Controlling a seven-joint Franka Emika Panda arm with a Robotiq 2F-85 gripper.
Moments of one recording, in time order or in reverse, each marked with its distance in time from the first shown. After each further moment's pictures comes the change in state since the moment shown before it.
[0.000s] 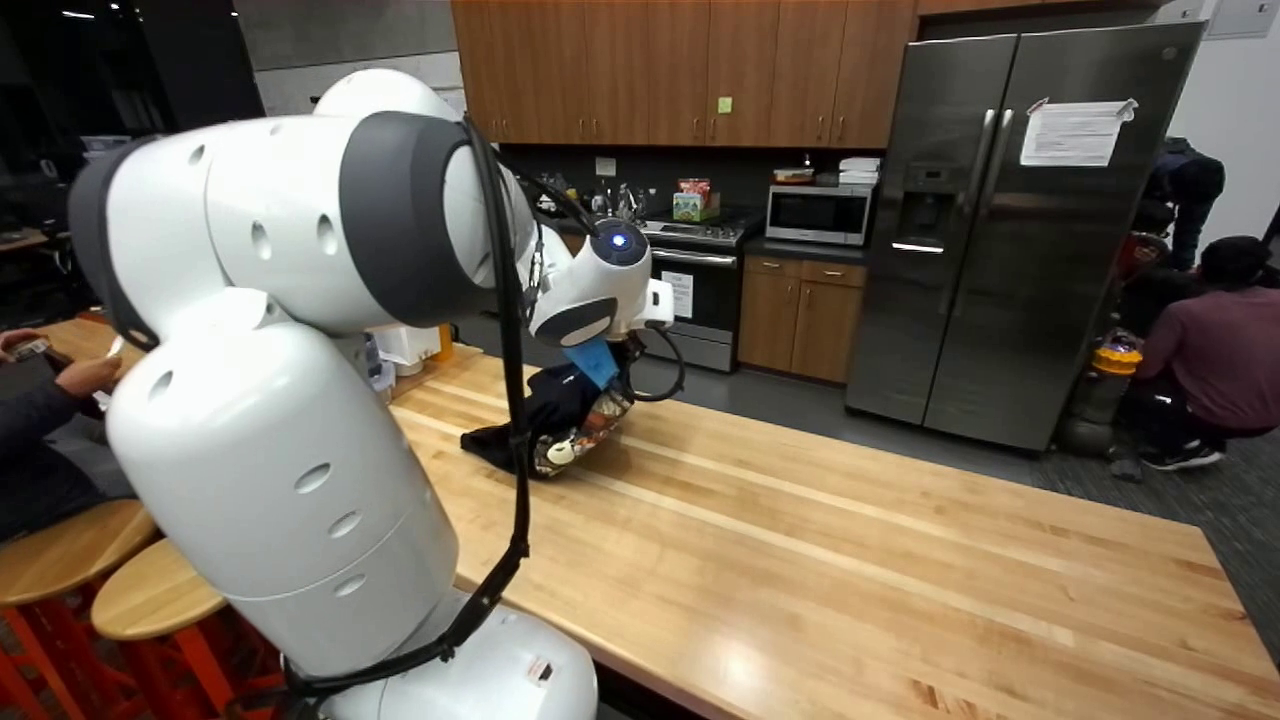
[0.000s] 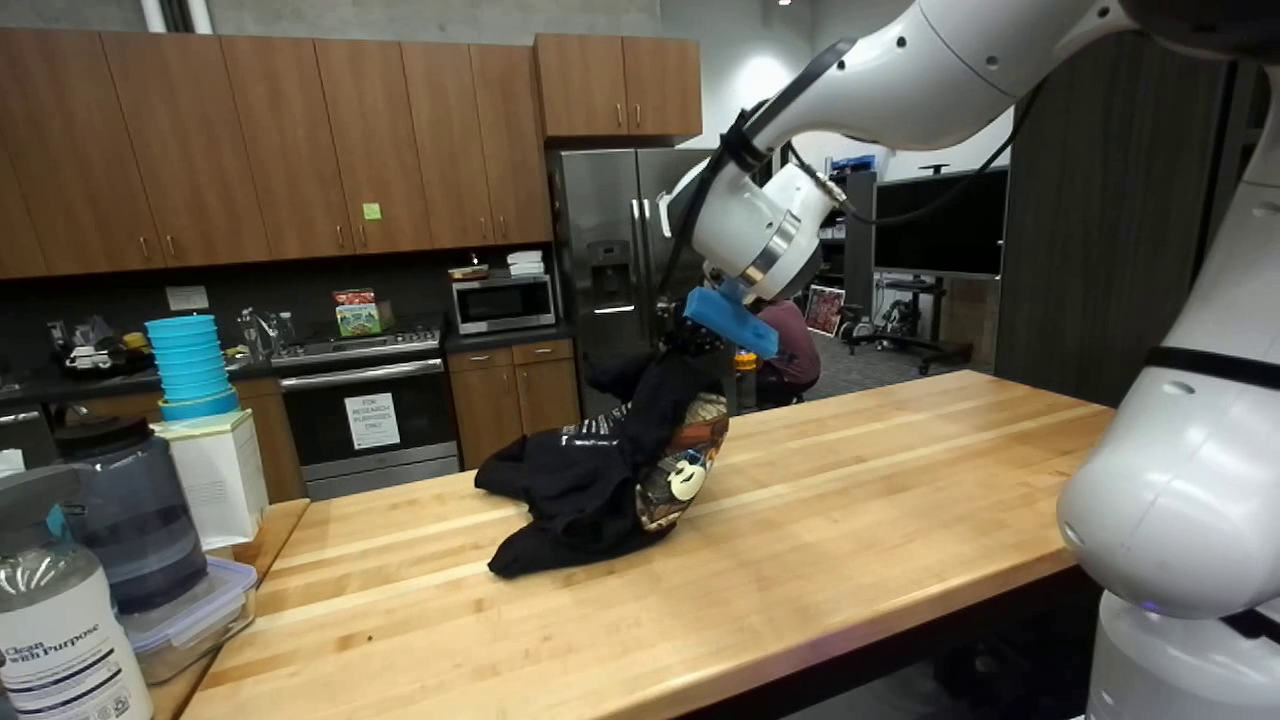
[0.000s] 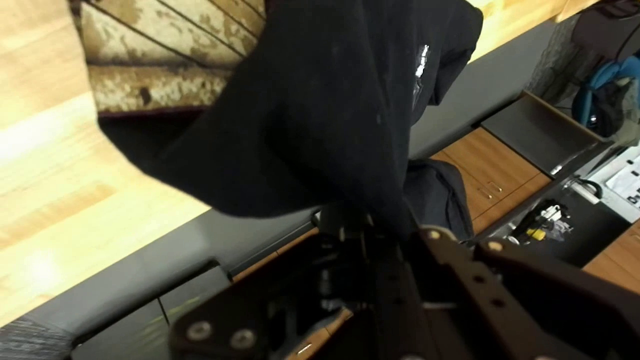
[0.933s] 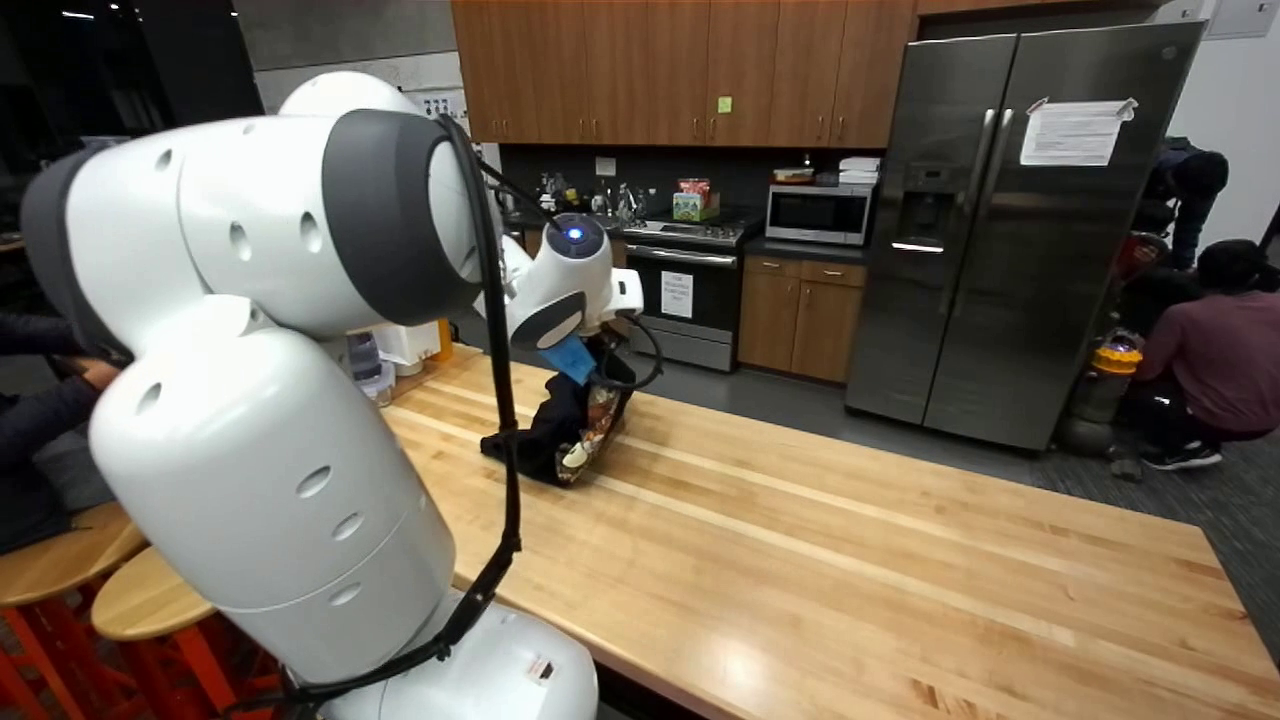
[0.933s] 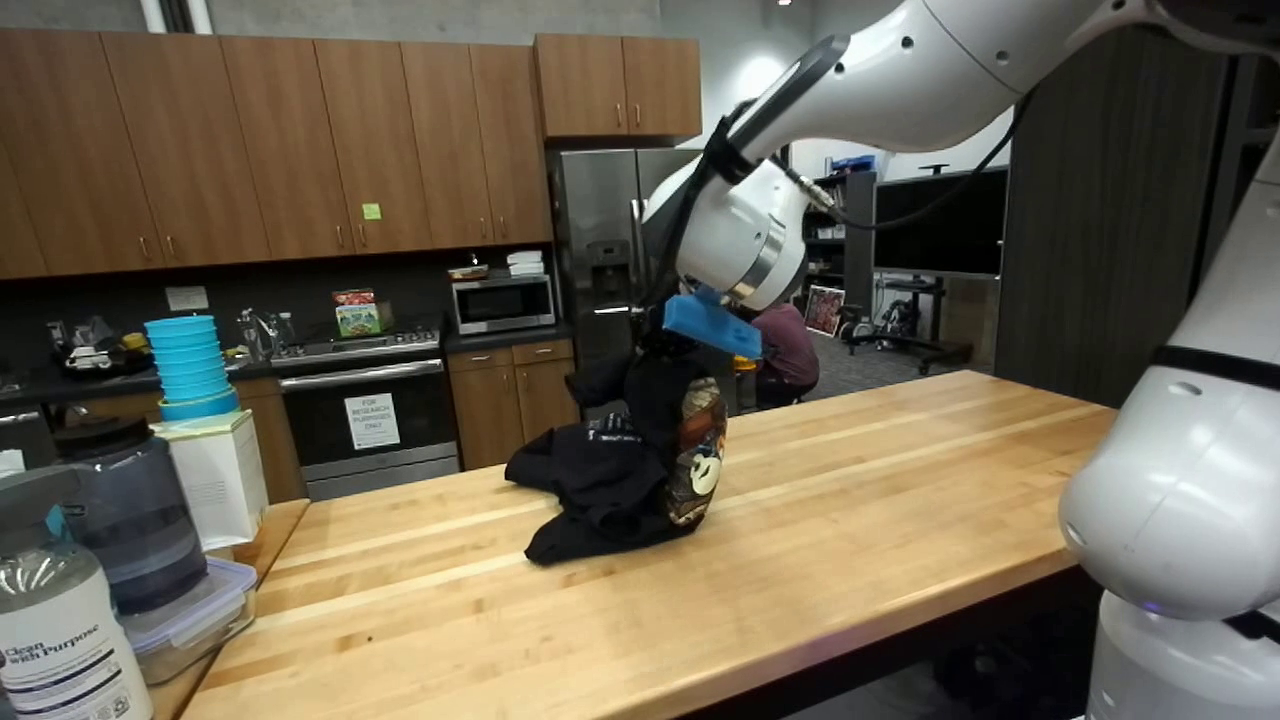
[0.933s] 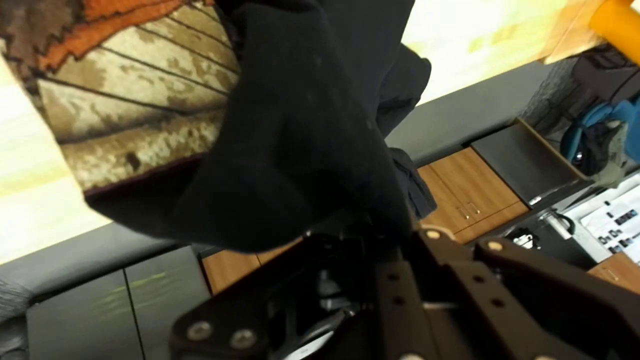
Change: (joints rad) arm 0.015 -0.024 0.099 -0.033 -0.134 0.089 0.061
